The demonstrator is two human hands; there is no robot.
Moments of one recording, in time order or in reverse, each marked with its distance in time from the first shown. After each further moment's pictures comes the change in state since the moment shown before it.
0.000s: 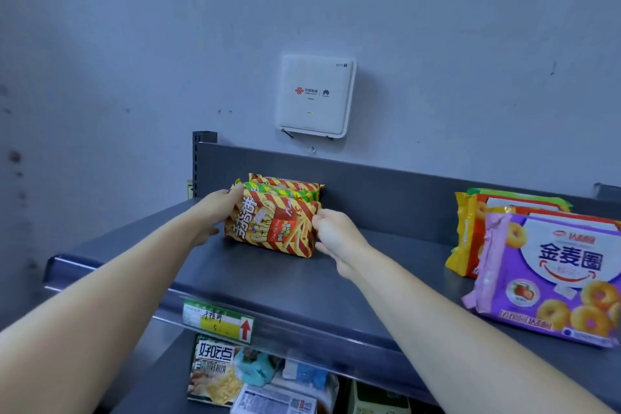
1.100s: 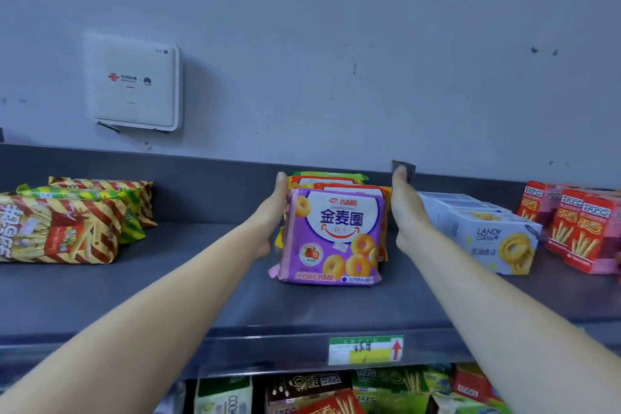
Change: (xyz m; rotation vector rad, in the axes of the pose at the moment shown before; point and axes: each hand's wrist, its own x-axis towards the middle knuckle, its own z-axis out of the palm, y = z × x) left_hand -0.143 0.112 0.294 -0.308 -0.593 0.127; right_hand -0.111 0.035 -0.313 0.176 0.770 0.018
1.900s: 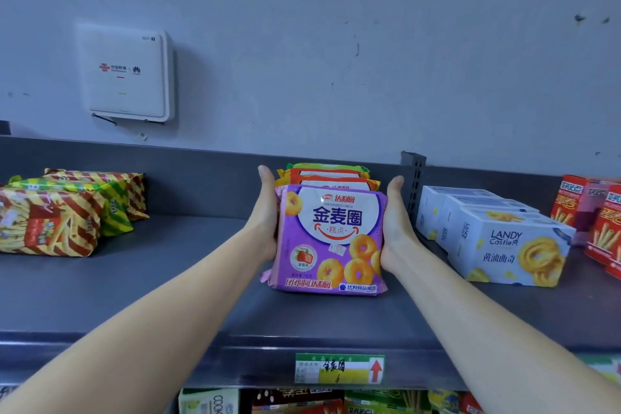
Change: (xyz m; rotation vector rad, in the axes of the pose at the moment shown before) left_hand 0.030 -0.013 0.034 -0.344 -0.019 -0.087; right_hand 0.044 0.051 0.002 0.303 -0.365 0.243
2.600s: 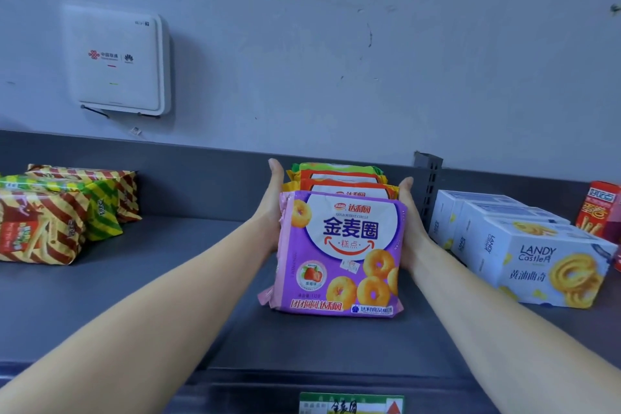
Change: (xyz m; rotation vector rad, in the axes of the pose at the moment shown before) left_hand 0.046 0.013 -0.007 -0.079 -0.146 -0.068; right_hand 0.046 -0.005 -0.011 0.087 -0.270 0.065
